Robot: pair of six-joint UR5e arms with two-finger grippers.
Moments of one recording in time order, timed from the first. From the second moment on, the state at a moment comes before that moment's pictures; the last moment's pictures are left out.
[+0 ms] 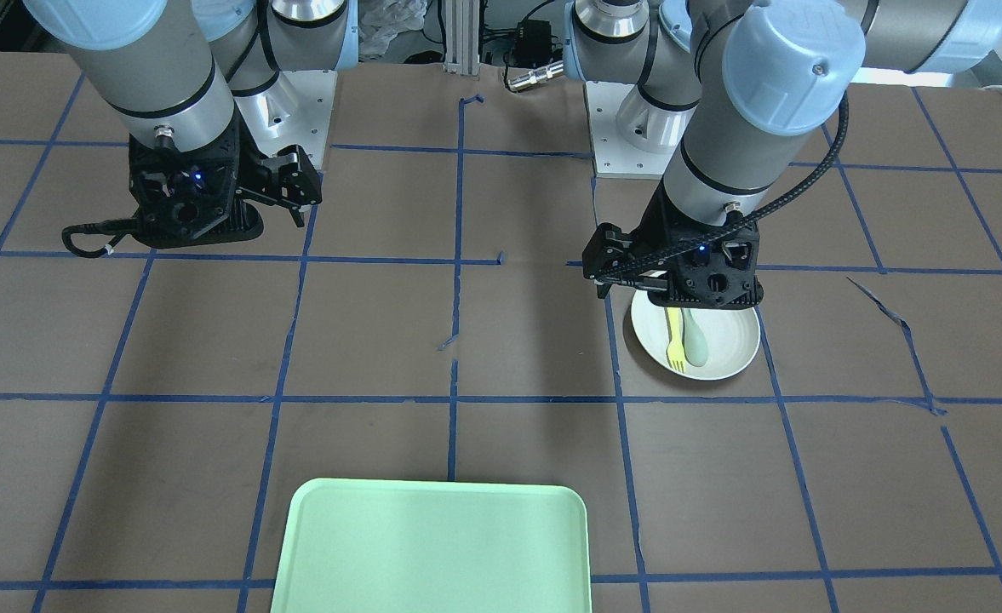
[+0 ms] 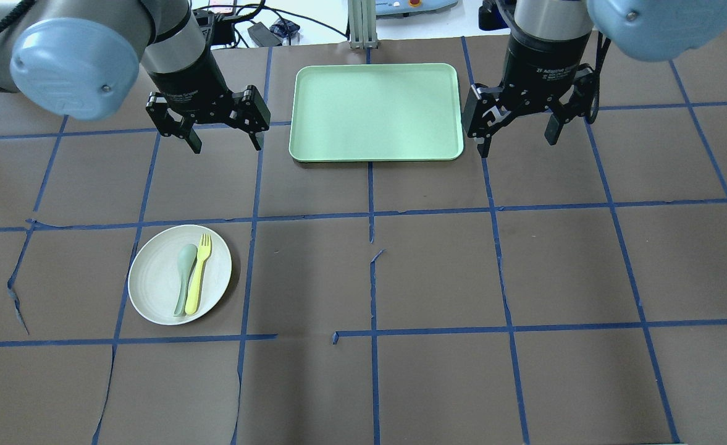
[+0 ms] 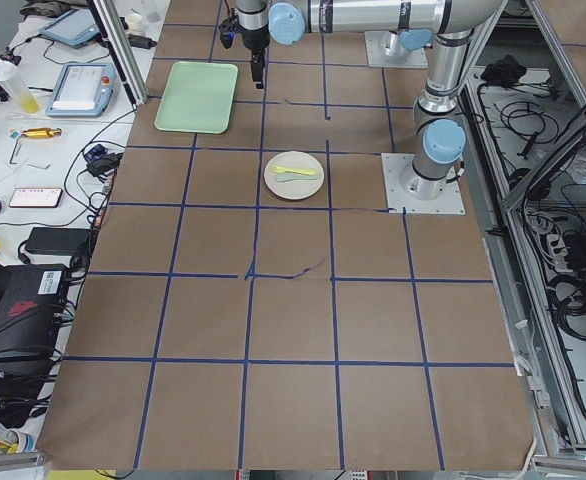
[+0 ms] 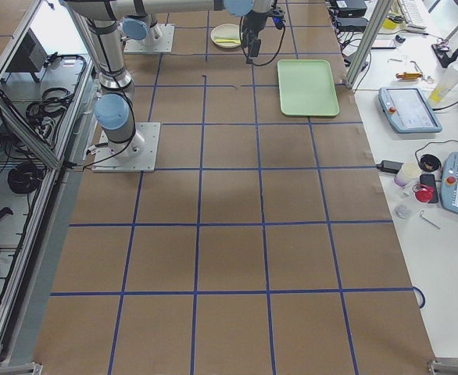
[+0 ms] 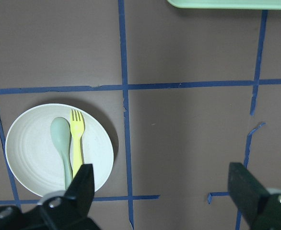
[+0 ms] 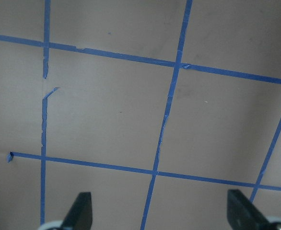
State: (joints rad) left arm -1.63 -1.75 -1.51 -1.51 1.52 -0.06; right arm 1.66 -1.44 1.42 -1.39 -1.58 -0.07
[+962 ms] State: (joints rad) left arm -1.61 -1.74 -1.52 -1.51 1.60 -0.05; right arm 1.66 -1.40 1.42 -1.42 -1.62 -0.07
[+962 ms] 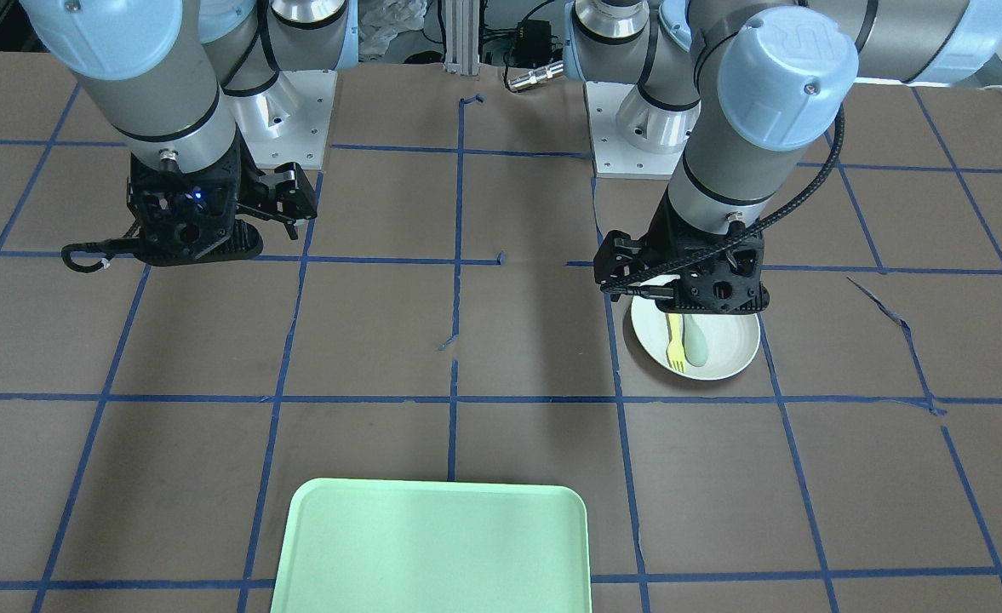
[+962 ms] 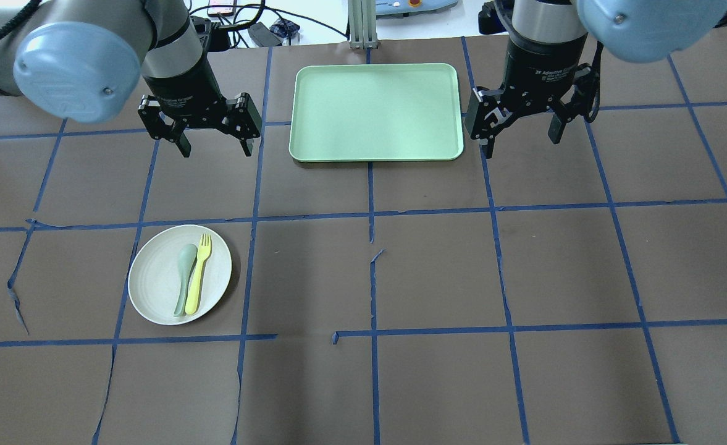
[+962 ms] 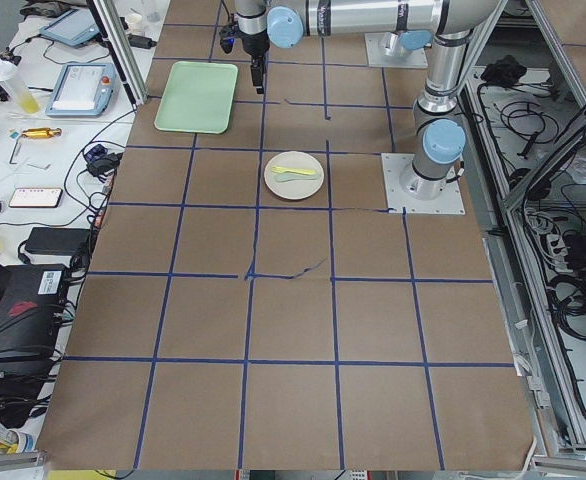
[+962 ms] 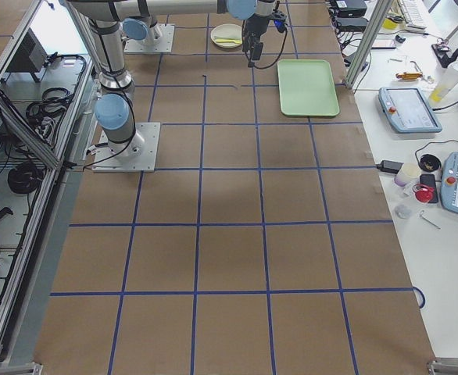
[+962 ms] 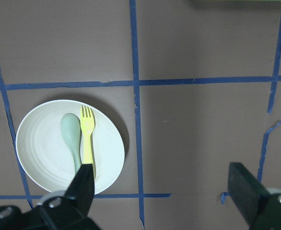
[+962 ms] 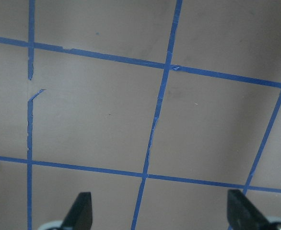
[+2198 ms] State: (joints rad) left arm -1.09 -1.75 -1.94 -1.27 1.61 0.33; right arm 1.66 -1.35 1.44 -1.45 -1.60 -0.02
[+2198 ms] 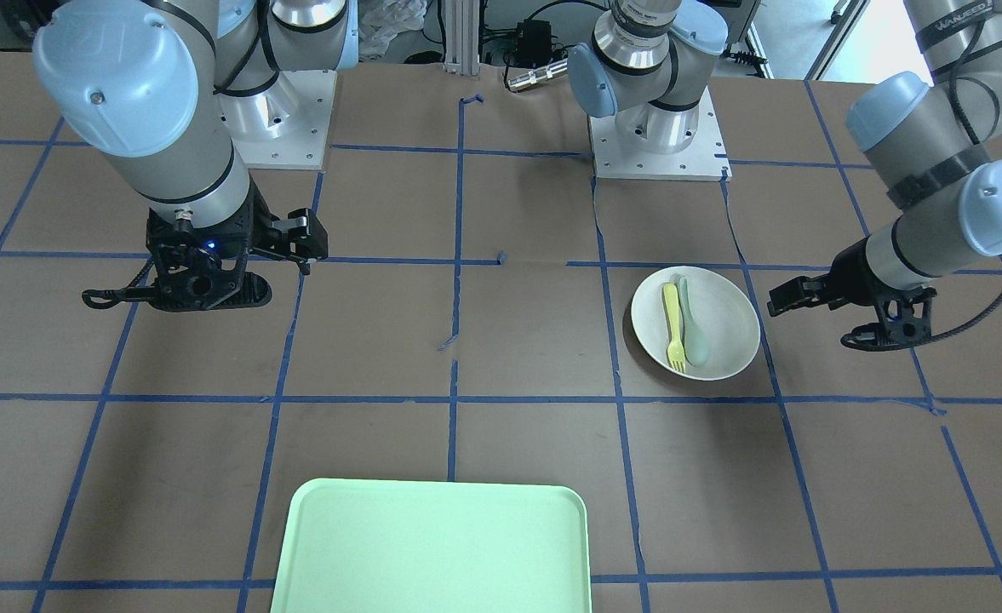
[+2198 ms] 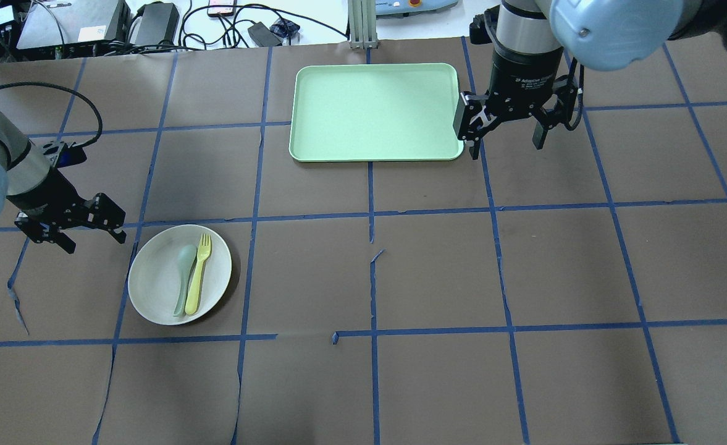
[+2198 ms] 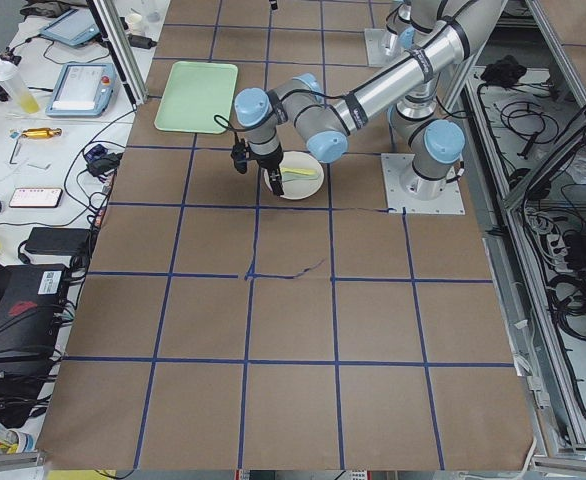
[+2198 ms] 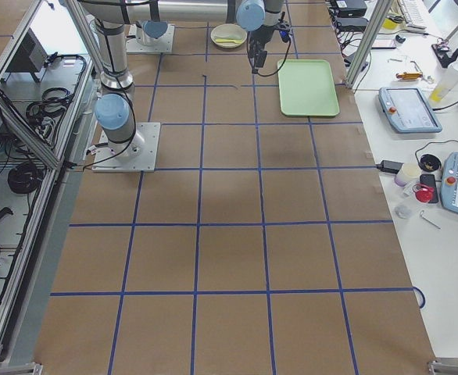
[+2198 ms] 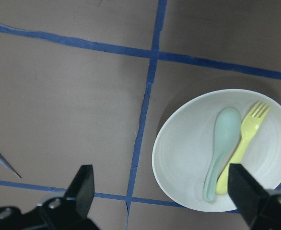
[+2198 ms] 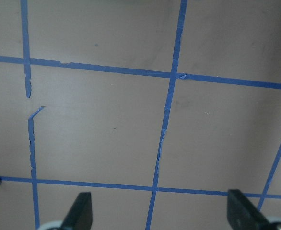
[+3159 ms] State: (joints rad) left arm -1.10 -1.84 -2.05 -1.17 1.63 0.45; right arm 1.66 -1.35 1.47 -1.46 -1.60 -0.02
